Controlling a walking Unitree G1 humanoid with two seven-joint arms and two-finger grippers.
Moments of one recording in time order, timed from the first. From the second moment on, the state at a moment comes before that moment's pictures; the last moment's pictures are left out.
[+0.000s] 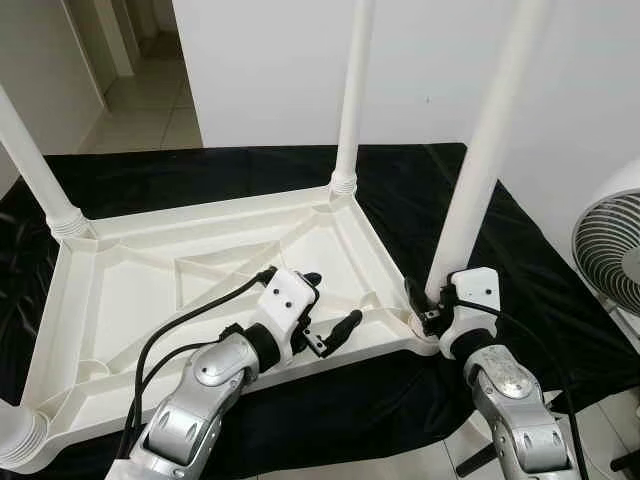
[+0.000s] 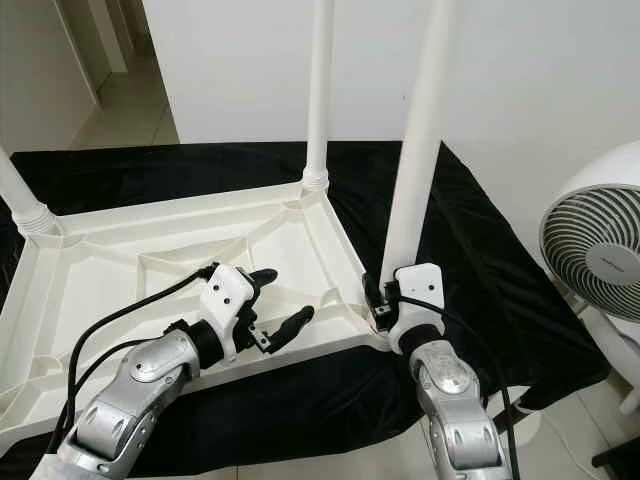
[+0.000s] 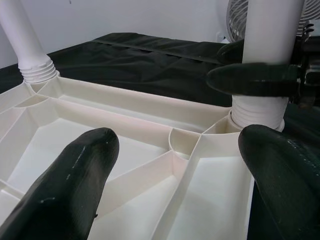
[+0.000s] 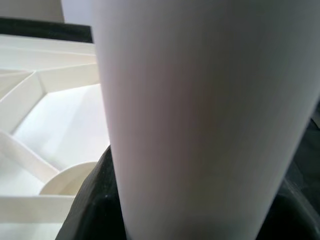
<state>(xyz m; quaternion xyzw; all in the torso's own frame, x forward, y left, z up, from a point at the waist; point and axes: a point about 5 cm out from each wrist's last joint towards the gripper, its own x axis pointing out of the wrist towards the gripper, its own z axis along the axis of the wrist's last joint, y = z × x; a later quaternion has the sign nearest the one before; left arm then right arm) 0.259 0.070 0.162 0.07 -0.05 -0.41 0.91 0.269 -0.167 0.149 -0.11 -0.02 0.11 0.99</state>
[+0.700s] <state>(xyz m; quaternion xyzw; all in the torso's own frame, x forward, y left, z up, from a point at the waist) 0.259 0.073 0.163 0.08 -0.05 -0.41 0.91 0.261 -0.178 0.144 -0.05 -0.06 0.13 0.99</state>
